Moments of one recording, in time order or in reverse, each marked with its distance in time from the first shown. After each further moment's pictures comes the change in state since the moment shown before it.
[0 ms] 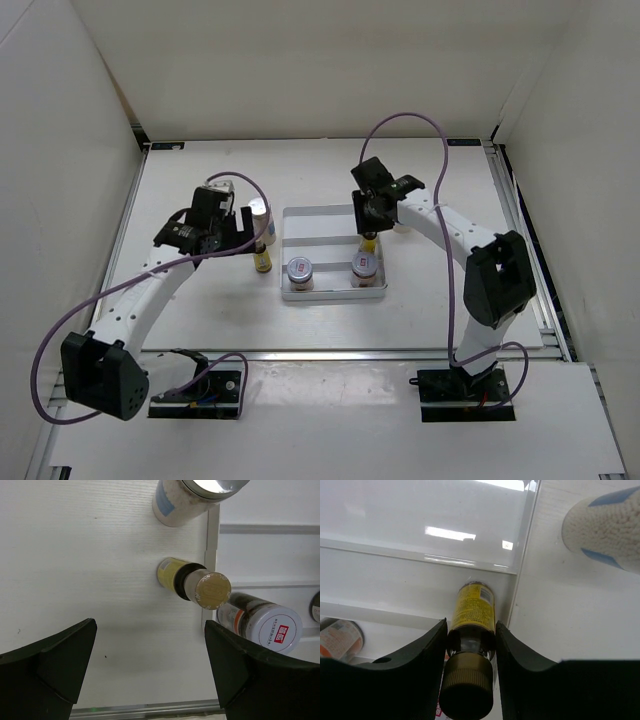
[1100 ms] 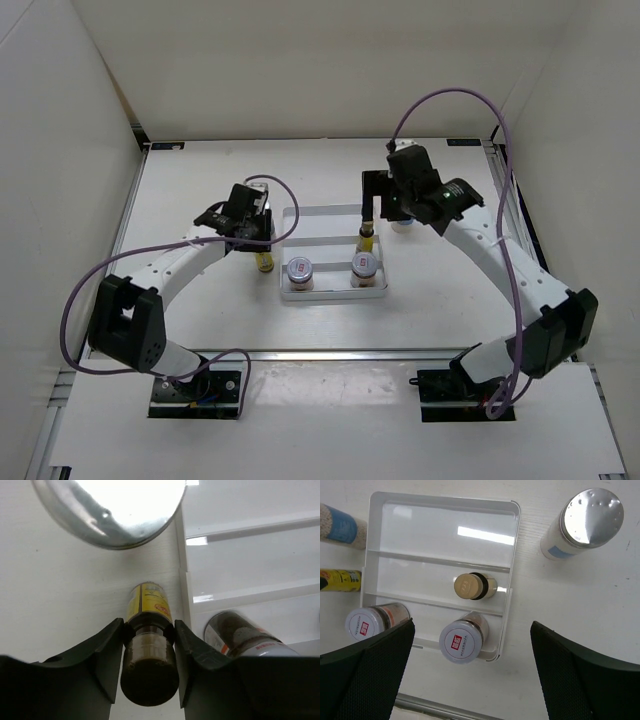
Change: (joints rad) left arm -0.112 0.266 0.007 0.195 0.019 0.040; right arm 0.000 -0.341 0.000 -0.041 0.002 0.026
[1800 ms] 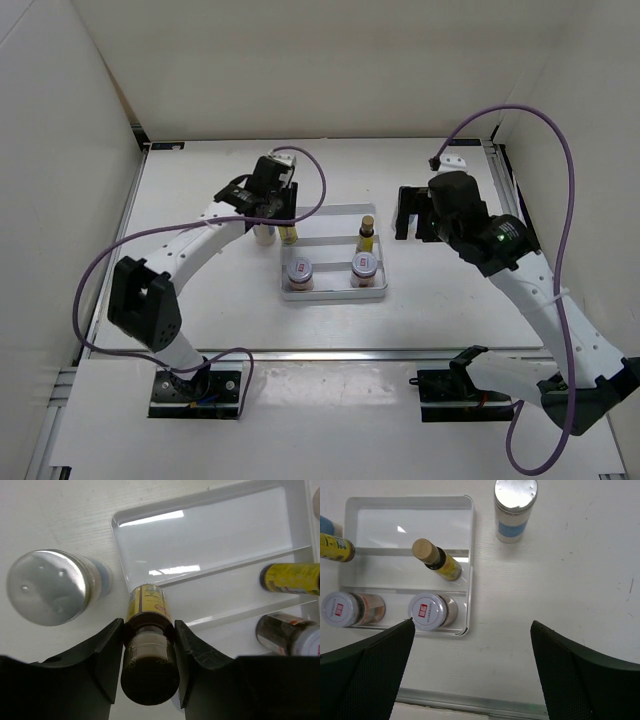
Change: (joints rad) left arm -0.107 0.118 0.332 -0.066 -0.039 0.005; right arm 0.000 -0.335 -0.142 -0.085 0.127 -0.003
